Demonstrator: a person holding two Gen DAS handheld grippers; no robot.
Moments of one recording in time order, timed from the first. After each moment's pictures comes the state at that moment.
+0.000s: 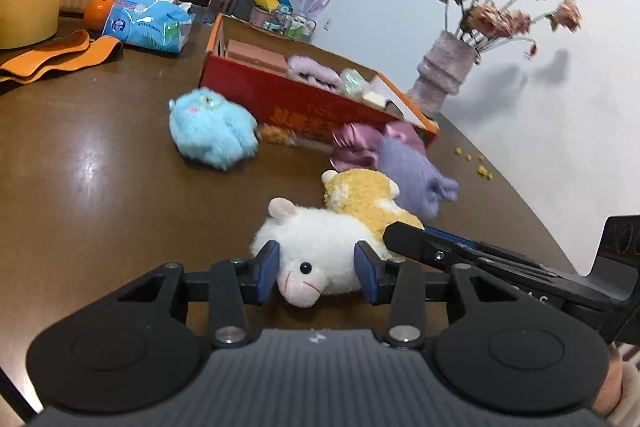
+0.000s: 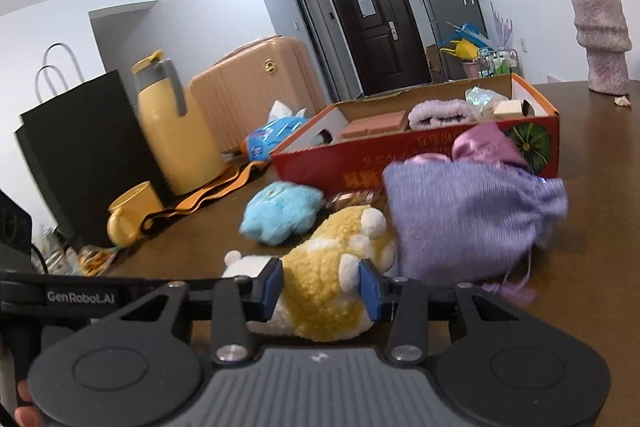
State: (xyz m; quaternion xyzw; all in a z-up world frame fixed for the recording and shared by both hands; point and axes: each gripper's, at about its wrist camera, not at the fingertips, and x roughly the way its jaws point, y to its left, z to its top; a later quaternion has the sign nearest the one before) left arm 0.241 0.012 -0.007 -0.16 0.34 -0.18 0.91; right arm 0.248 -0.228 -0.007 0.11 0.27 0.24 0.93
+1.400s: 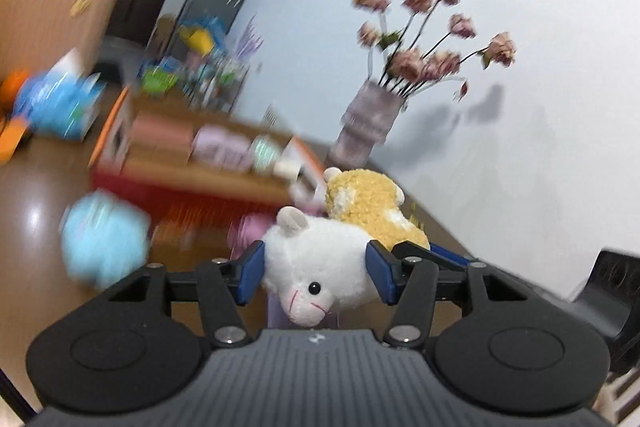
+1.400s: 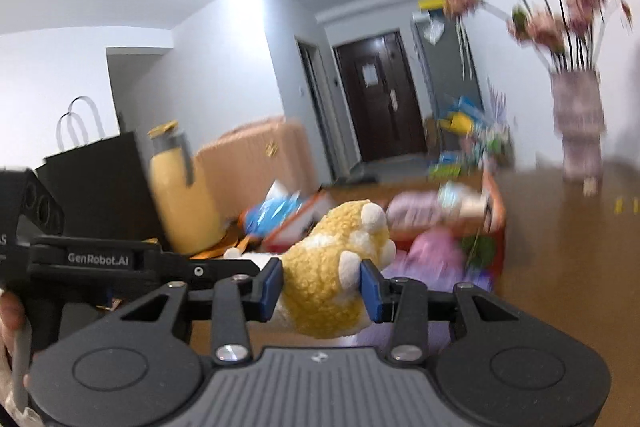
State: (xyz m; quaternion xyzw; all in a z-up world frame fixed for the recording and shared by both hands) left arm 0.301 -0.039 0.066 -0.16 0.24 -0.27 0.92; right arm 0.252 -0.285 0.066 0.08 0.14 0.22 0.96
